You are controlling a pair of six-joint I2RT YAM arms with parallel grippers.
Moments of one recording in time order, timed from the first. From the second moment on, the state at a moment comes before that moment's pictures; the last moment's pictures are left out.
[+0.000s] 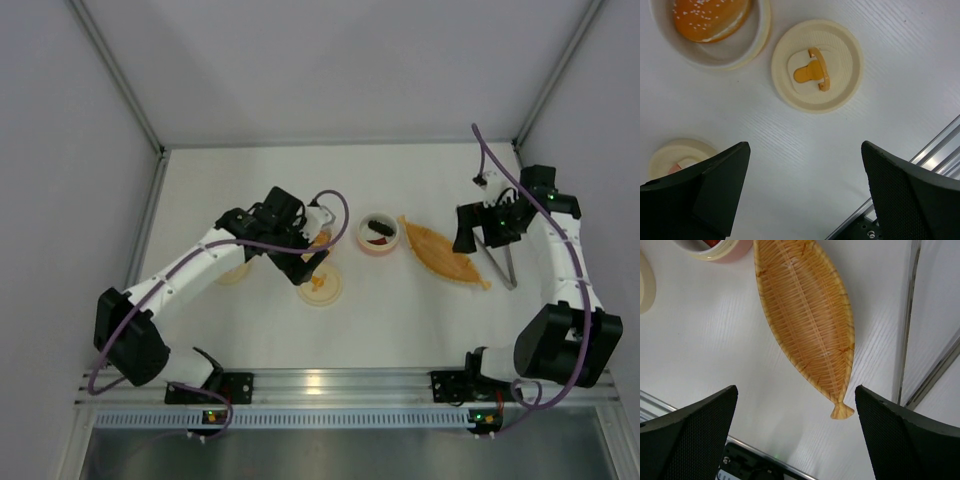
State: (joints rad) left arm -0.63 1.41 1.24 -0.85 0.16 0.22; right arm -0.21 1.36 1.23 -1.04 -0.46 -0.43
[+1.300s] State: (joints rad) left arm -0.75 1.90 1.38 -0.81 0.05 -0.05; right arm -0.25 1.37 1.18 -0.93 -0.48 -0.38
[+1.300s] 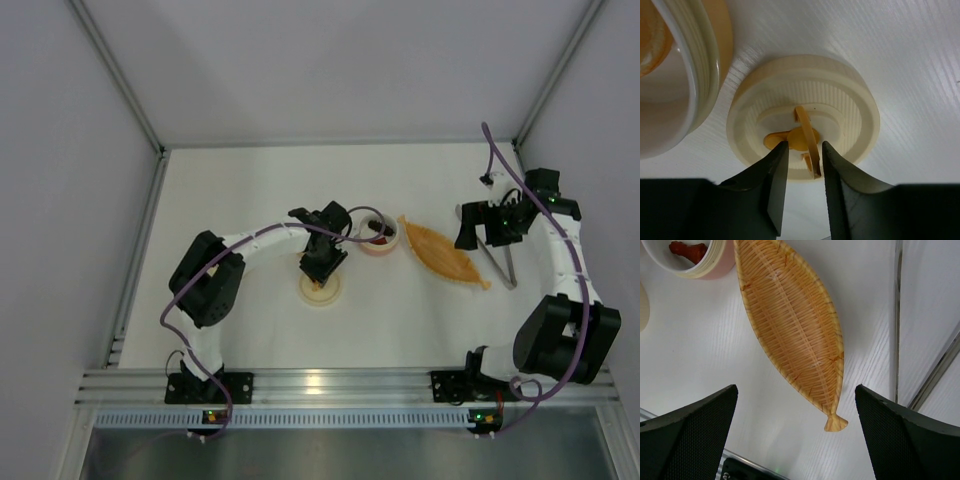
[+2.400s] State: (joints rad) left arm -0.75 1.80 1.82 -1.17 -0.14 -0.19; right arm -0.26 1.37 1.15 -0.92 -0.48 -0.38
